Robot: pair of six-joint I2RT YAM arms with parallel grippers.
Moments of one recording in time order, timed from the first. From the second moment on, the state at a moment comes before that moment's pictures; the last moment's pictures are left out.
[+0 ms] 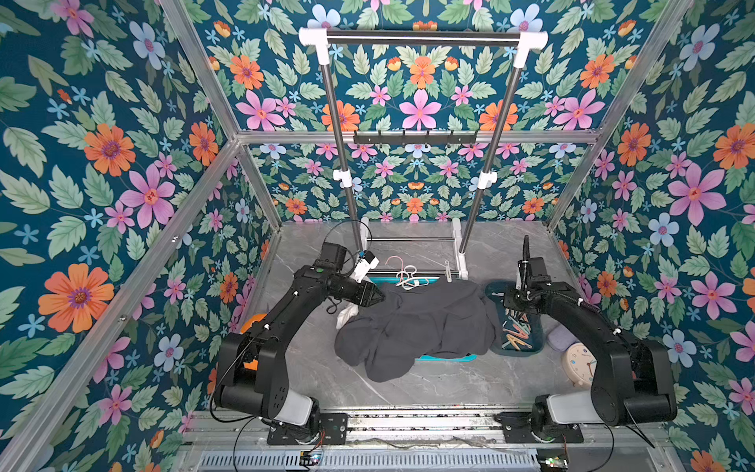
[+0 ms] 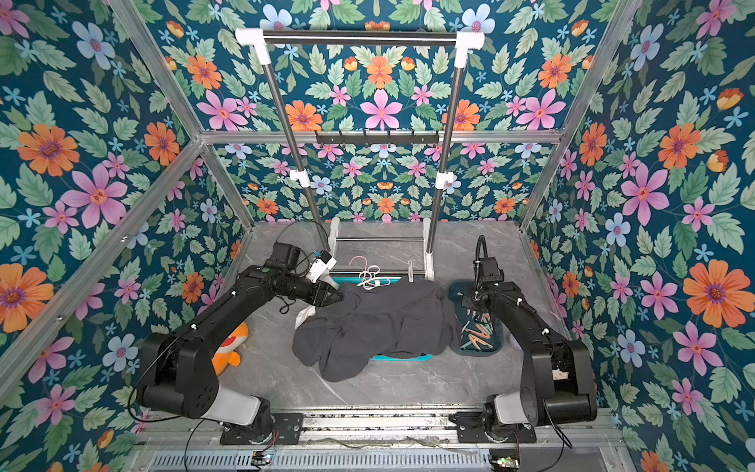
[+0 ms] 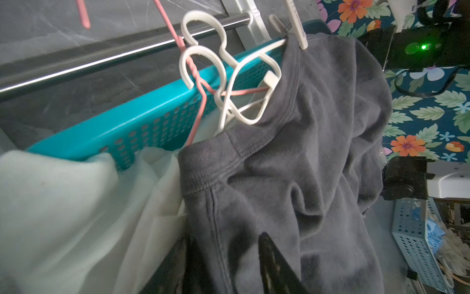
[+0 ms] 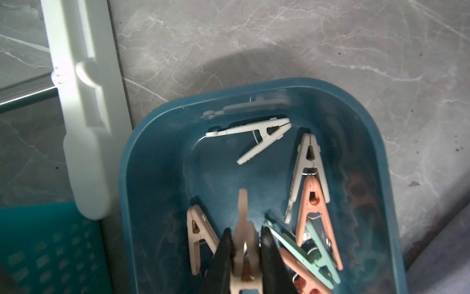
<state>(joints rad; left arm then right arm) -0.28 1.48 1.10 -0.70 0.71 0.11 0.06 1.41 0.89 -0.56 0.03 0.33</state>
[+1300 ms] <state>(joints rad) -0.30 1.33 1.04 -0.60 0.62 0.09 0.06 1.33 0.89 -0.56 0.02 0.33</state>
